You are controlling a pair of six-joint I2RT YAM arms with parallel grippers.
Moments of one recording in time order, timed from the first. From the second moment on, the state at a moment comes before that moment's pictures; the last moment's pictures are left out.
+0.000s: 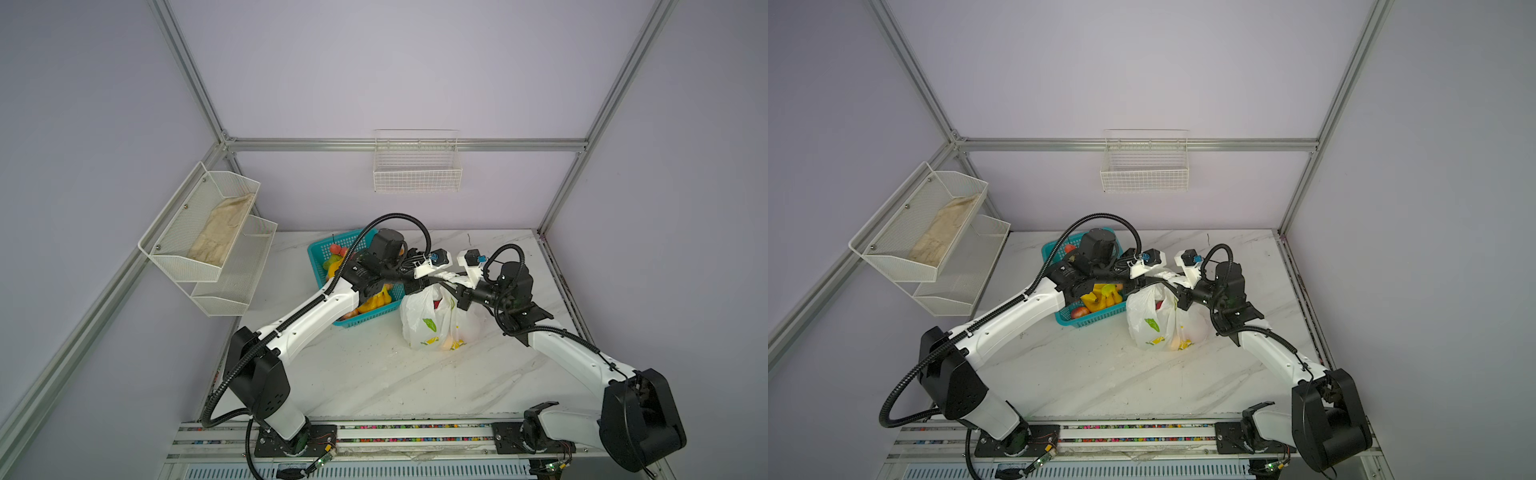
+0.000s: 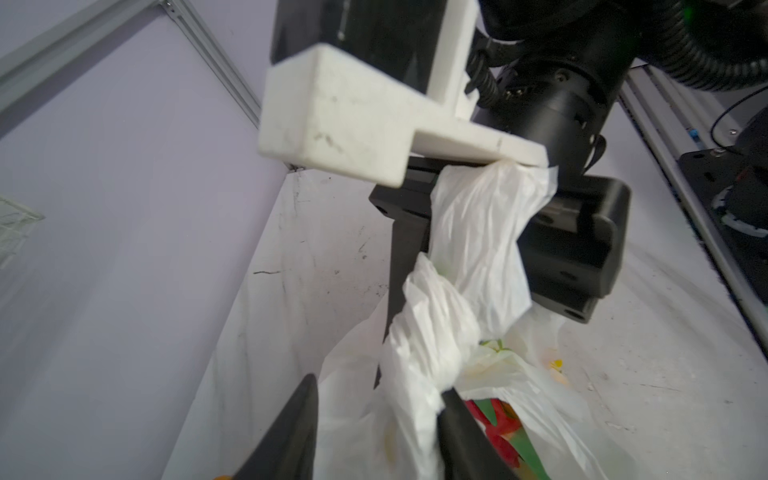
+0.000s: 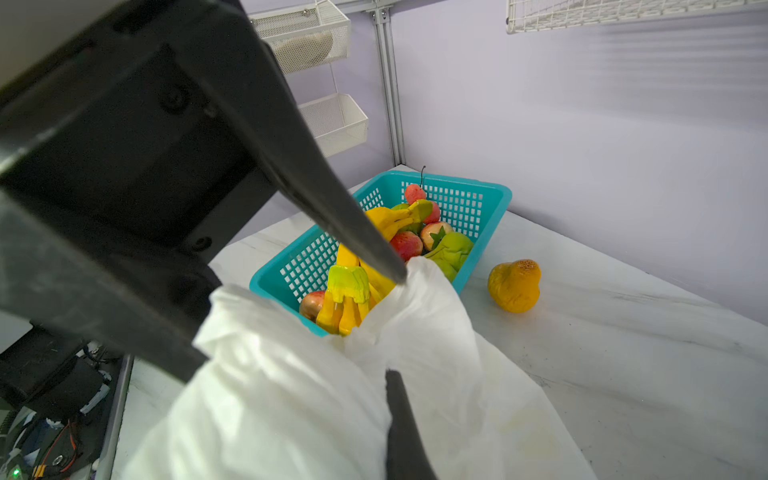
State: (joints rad) left arm -0.66 1.58 1.44 -0.30 0.45 0.62; right arm 0.35 1.26 0.75 0.33 -0.72 0.05
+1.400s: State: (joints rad) left arm -0.75 1.50 1.06 0.09 0.42 0.15; right arm 0.36 1.42 0.63 0.85 -0.81 0.57
